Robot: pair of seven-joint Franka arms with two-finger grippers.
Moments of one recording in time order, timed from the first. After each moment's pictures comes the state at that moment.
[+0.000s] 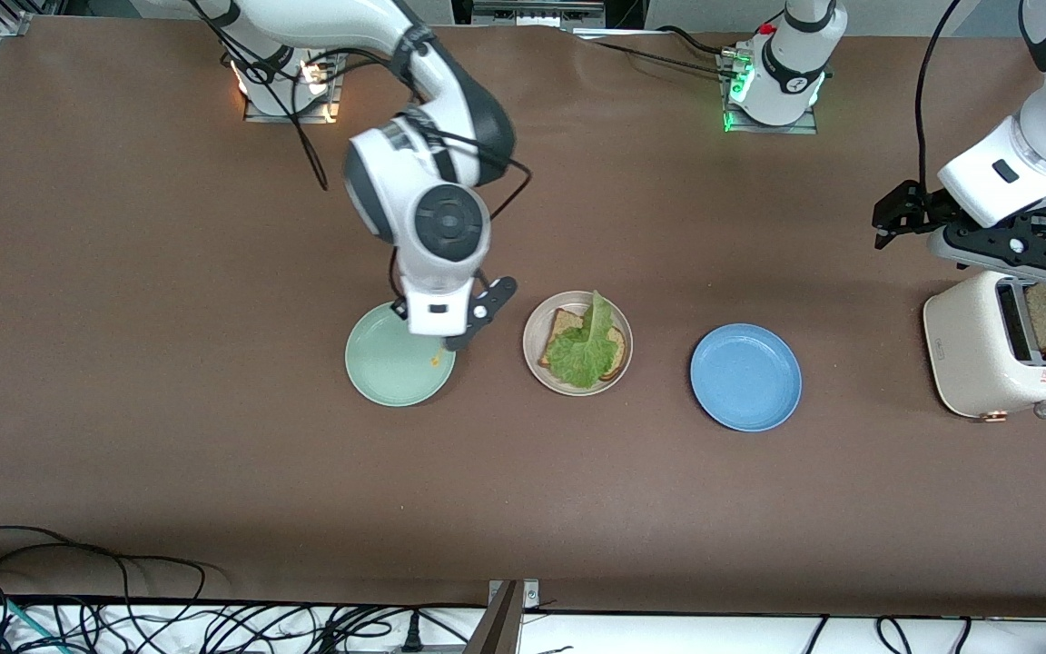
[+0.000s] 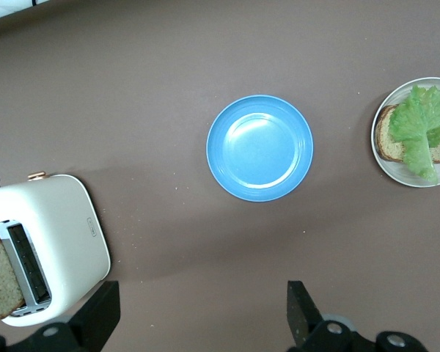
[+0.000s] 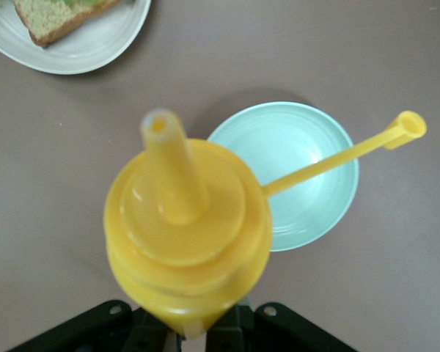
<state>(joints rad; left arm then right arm) -0.02 0.03 -0.09 -1.64 0.05 1.66 0.17 0.75 0.66 -0.22 -1.16 0.06 1.57 -0.29</state>
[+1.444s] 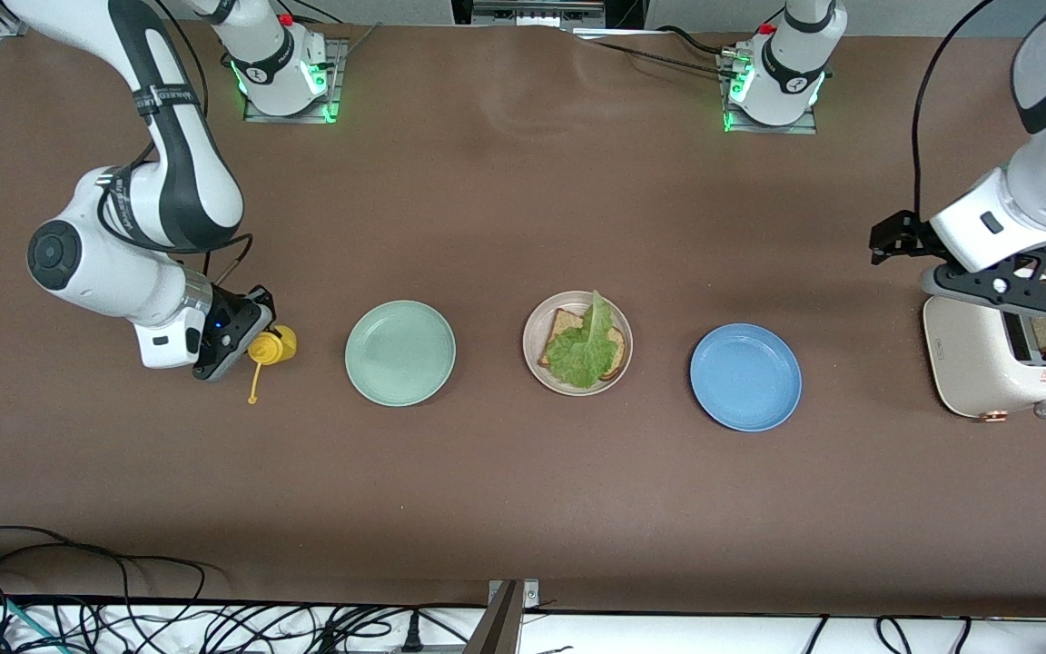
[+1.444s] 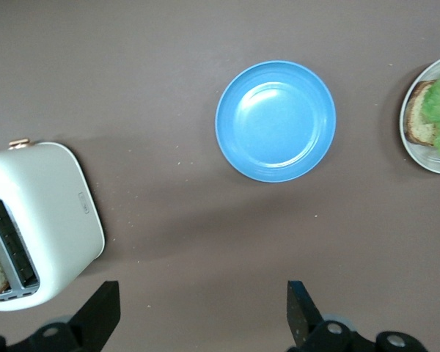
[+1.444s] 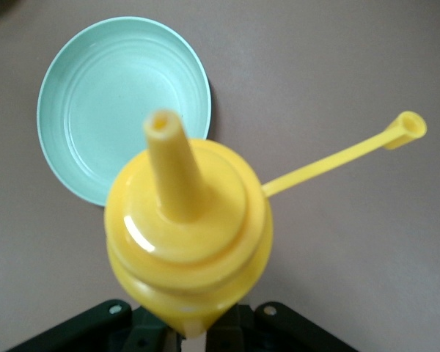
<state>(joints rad) 0.03 0.10 -0.09 -1.65 0.05 1.62 0.17 0.23 0.36 -0.10 -1.91 0.35 2.23 -0.95</state>
